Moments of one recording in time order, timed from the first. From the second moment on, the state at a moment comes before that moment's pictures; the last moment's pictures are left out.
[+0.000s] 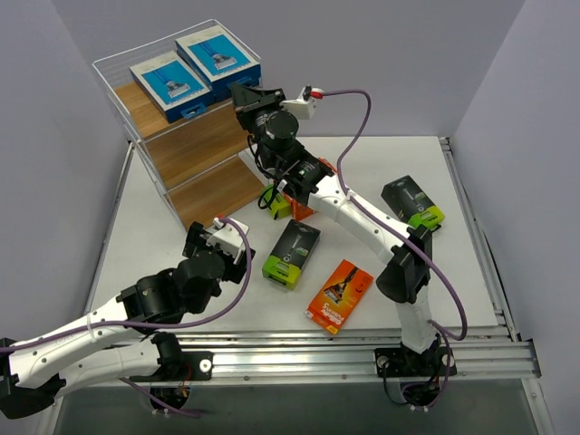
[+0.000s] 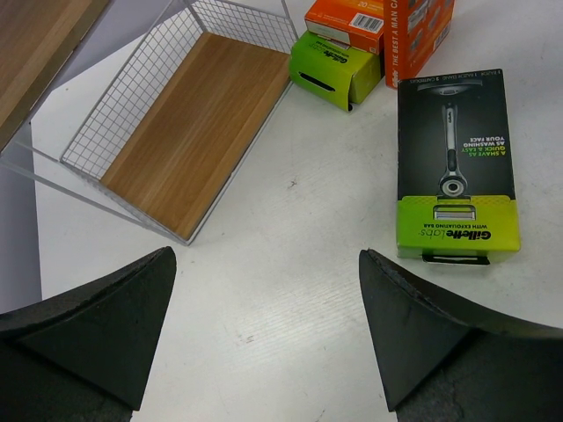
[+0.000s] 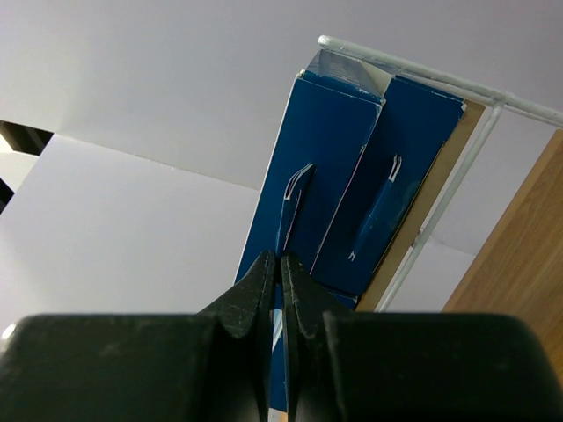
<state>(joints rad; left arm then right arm) -1.12 0.79 0.85 -0.52 -0.81 -0.04 0.85 2.01 2.07 0.22 0.57 1.20</state>
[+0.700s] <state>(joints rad) -1.12 0.79 0.85 -0.52 -0.81 -0.04 0.85 2.08 2.15 0.23 0.64 1.23</state>
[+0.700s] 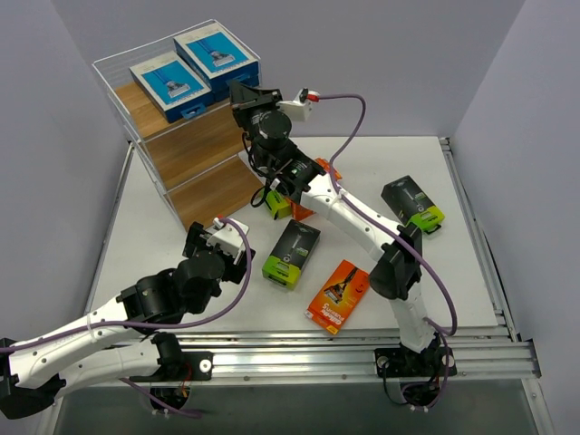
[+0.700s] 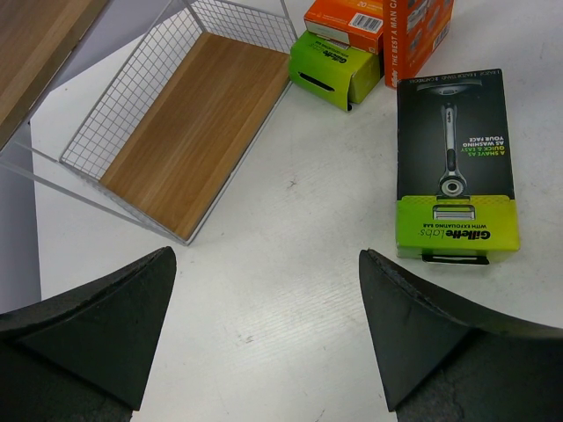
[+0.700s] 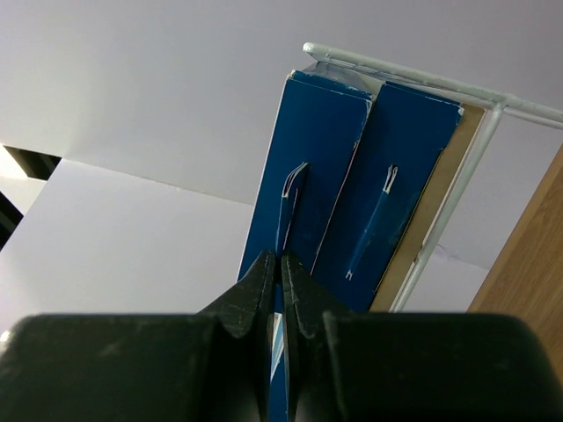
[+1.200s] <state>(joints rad) -1.12 0.78 0.85 -0.52 -0.81 -0.04 0.85 2.14 2.21 0.24 0.64 1.23</state>
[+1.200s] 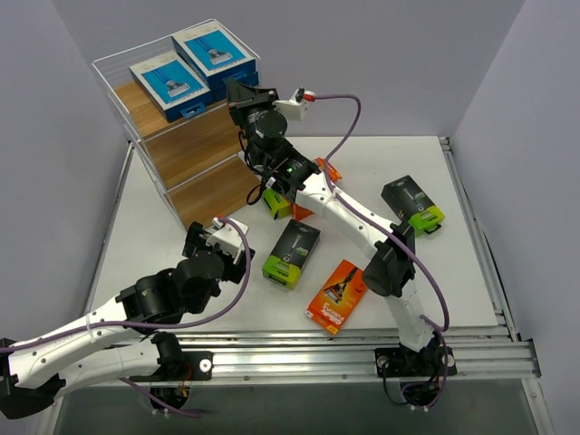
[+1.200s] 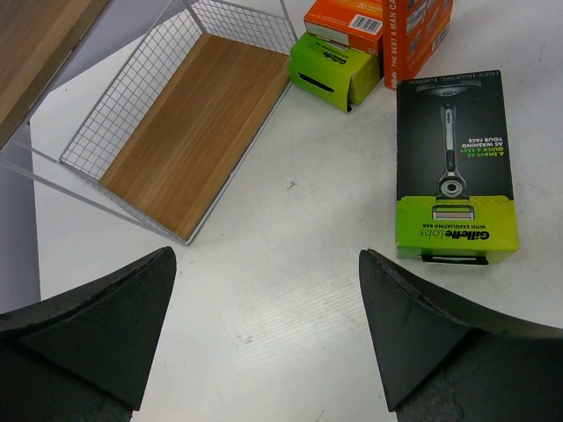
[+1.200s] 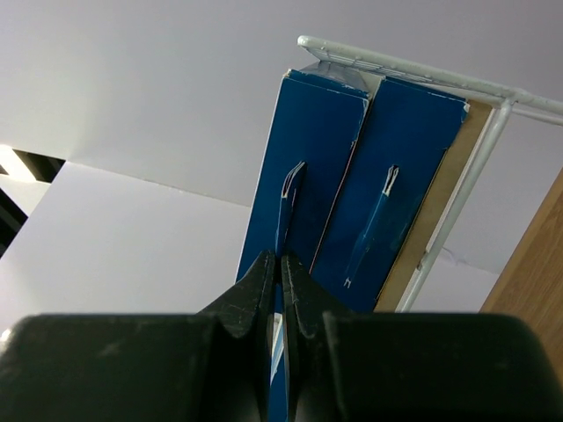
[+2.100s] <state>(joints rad) -1.10 0.80 0.85 -0.52 -0.80 -0.04 0.85 2.09 2.12 0.29 0.62 1.19</state>
